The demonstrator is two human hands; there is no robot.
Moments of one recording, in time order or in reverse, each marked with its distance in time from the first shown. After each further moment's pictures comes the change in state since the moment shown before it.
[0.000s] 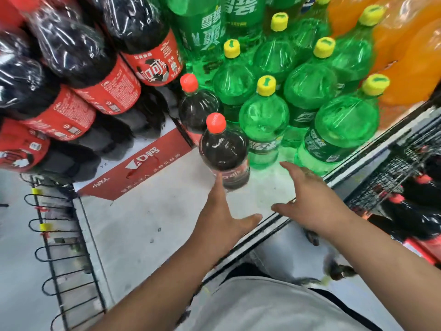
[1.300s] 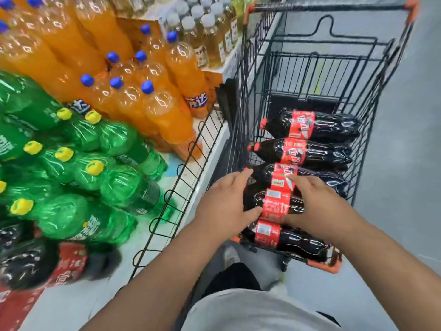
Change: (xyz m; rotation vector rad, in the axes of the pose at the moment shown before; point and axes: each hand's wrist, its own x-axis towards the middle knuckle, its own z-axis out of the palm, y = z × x) left_hand -0.006 0.281 0.279 0.744 -0.425 0.761; right_hand -0.230 0.304 -0.111 0.214 0.295 0.533
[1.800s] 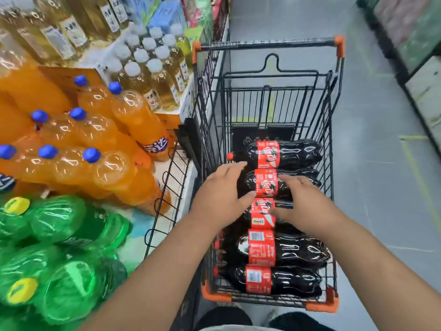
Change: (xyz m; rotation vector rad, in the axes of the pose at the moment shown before) left_hand 0.153 0.007 -0.044 -0.036 -0.019 0.173; right_hand 0.090 0.013 -0.049 0.158 0.153 0.222
